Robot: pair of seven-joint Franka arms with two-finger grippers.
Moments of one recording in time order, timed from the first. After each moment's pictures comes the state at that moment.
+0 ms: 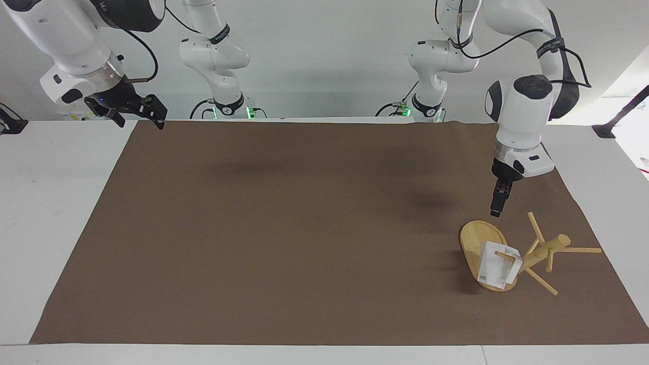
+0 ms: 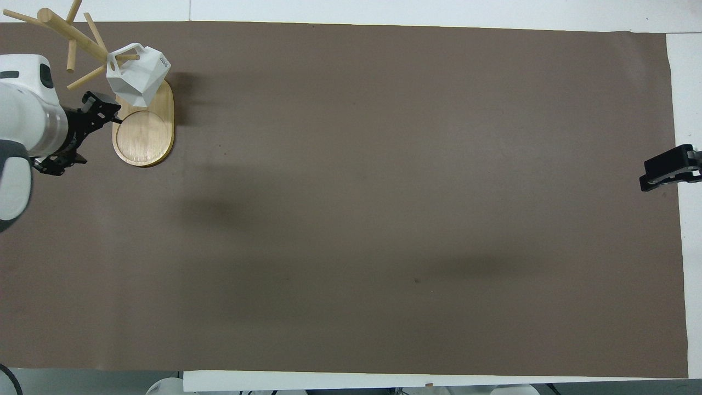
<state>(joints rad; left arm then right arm) -0.24 -0.03 0.08 -1.89 0.11 1.95 -0.85 -0.03 -0.02 -0.06 -1.57 -0.05 1.36 -0.03</state>
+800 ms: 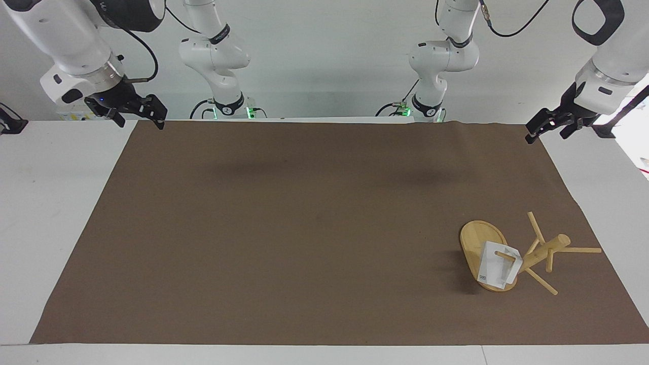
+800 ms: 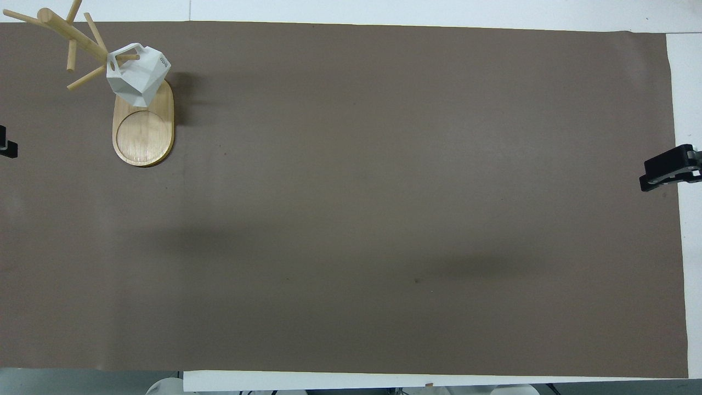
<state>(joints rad) -0.08 0.03 0.11 -1.55 0.00 1.49 0.00 -0.03 -0.02 -0.06 -1.57 -0.05 1.36 -0.03</state>
